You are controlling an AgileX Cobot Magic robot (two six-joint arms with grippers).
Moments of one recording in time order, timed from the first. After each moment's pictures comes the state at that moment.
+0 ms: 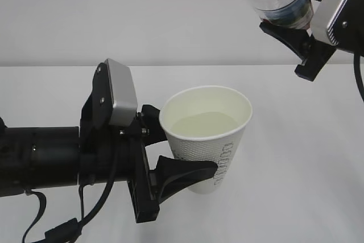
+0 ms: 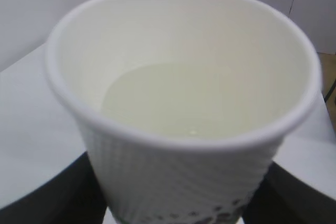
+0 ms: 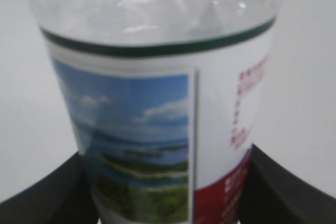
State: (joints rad) left arm -0.70 1.65 -0.59 0.82 -0.88 -0.44; right arm 0.09 1.42 -0.74 -0.90 -0.70 -0.14
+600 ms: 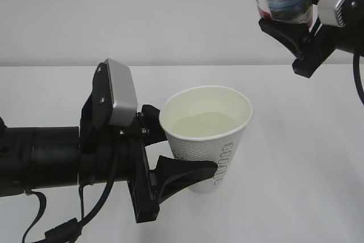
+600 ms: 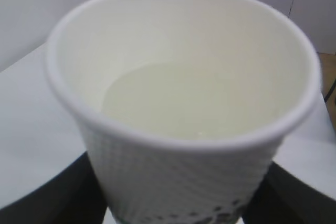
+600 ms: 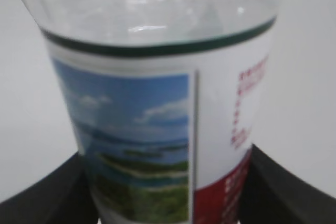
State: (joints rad) left arm -0.70 1.65 -0.59 0.82 -0.88 -0.44; right arm 0.09 1.42 -0.74 -0.90 -0.70 0.06
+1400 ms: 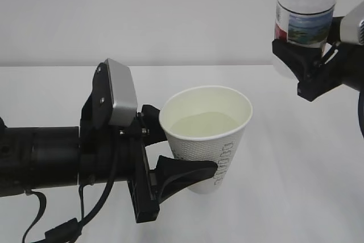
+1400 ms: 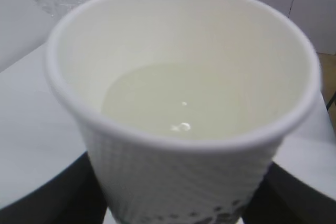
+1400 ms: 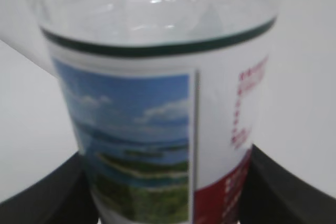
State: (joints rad) left arm -0.70 1.65 -0.59 0.82 -0.88 -0.44; right arm 0.09 1.42 -0.53 -0.59 -0.82 0.07
